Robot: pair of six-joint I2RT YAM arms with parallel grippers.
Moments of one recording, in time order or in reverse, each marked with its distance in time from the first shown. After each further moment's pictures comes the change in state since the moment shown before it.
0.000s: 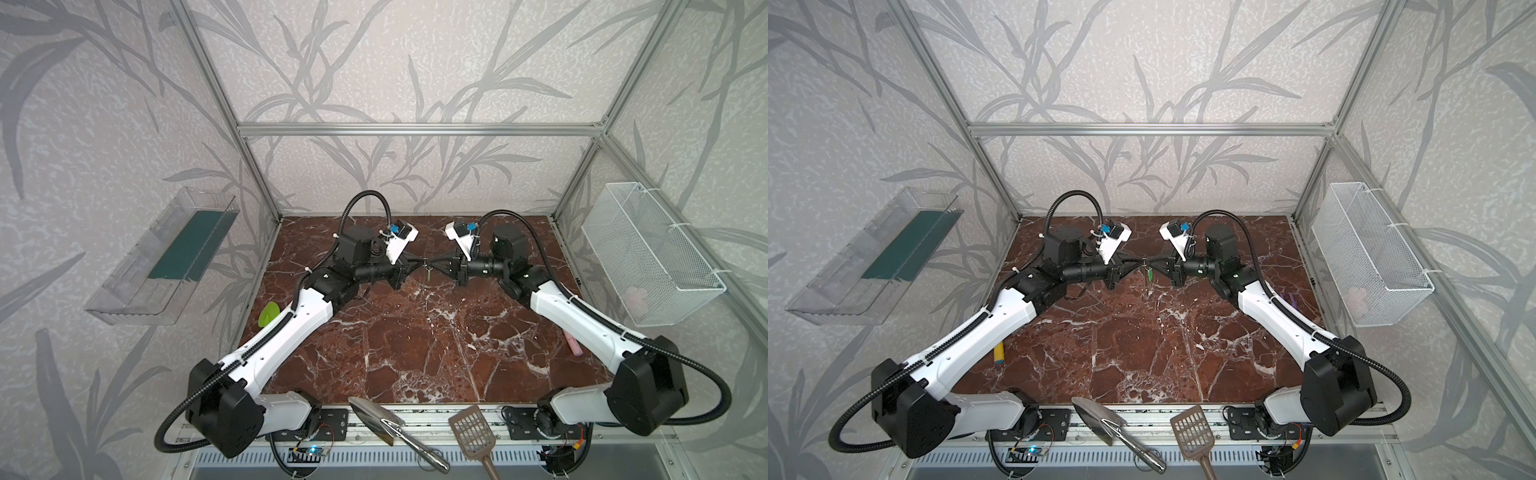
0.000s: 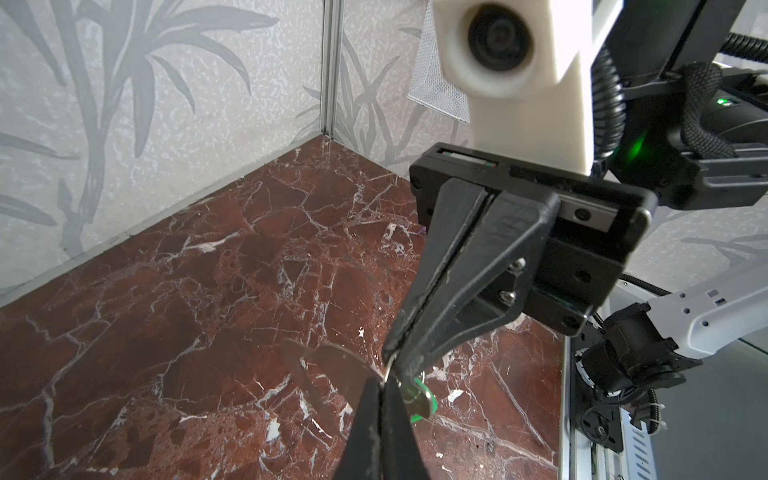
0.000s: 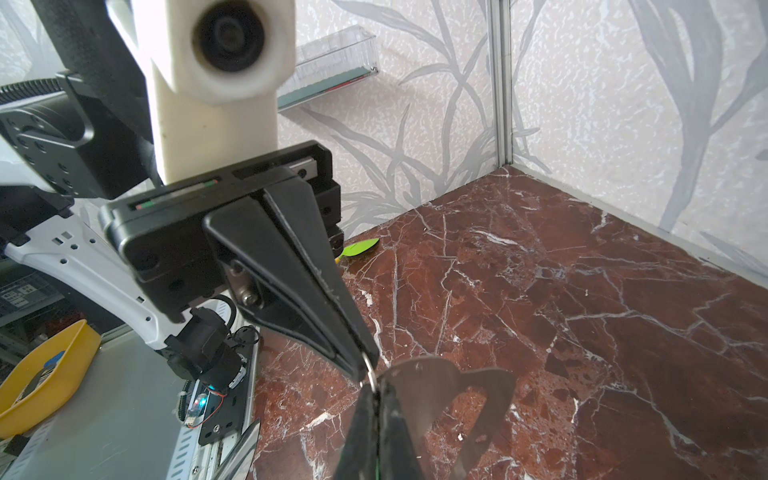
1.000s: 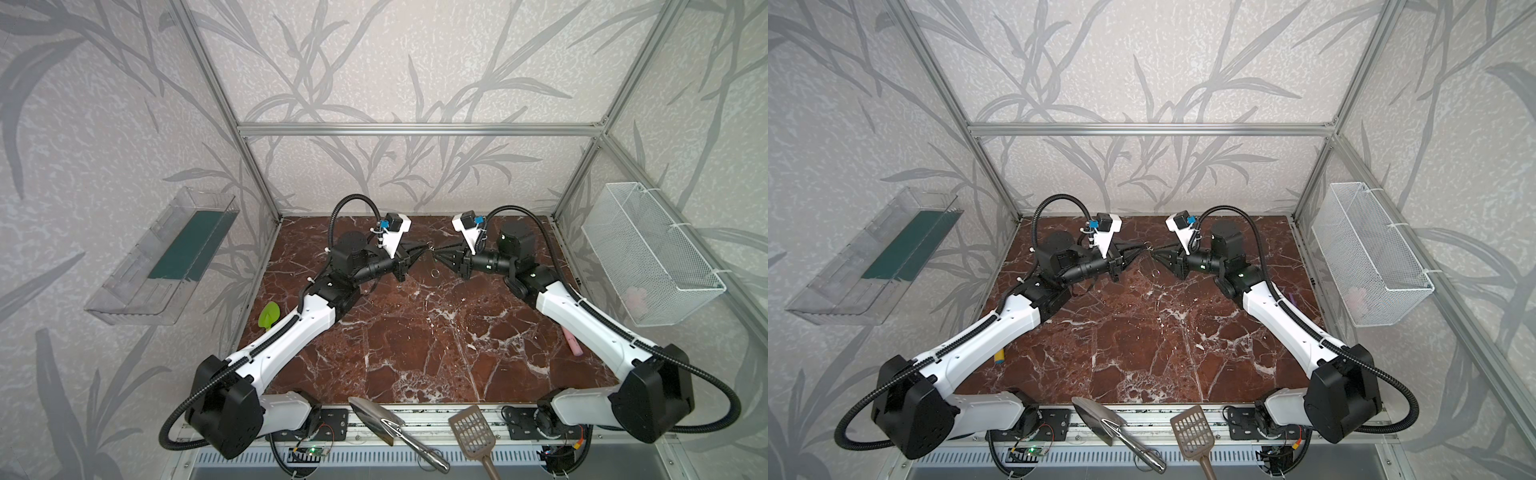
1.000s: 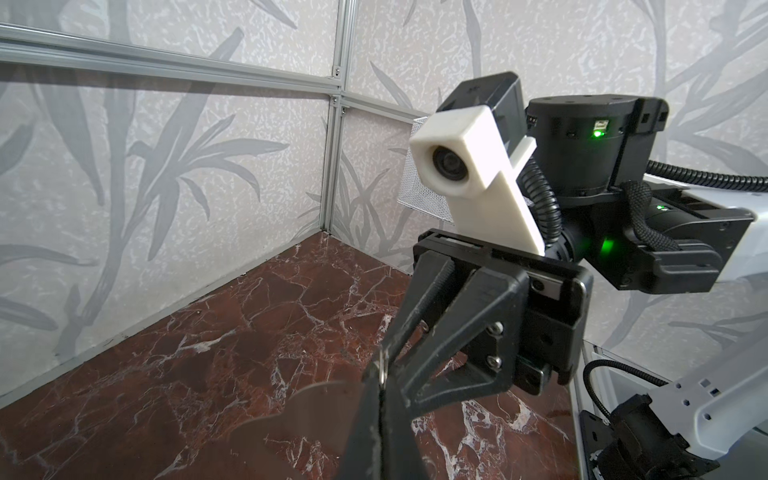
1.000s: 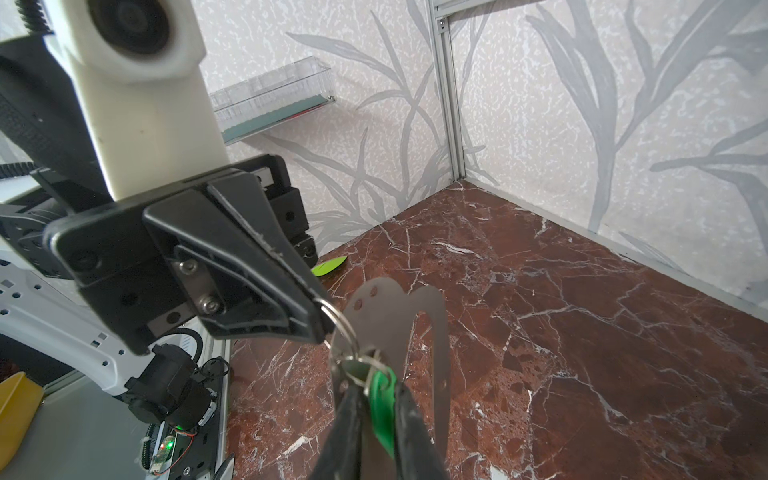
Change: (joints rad) left arm 0.003 0.000 -0.132 0.462 0.013 -0.186; right arm -0.020 -0.037 0.018 -0.021 0.112 0.042
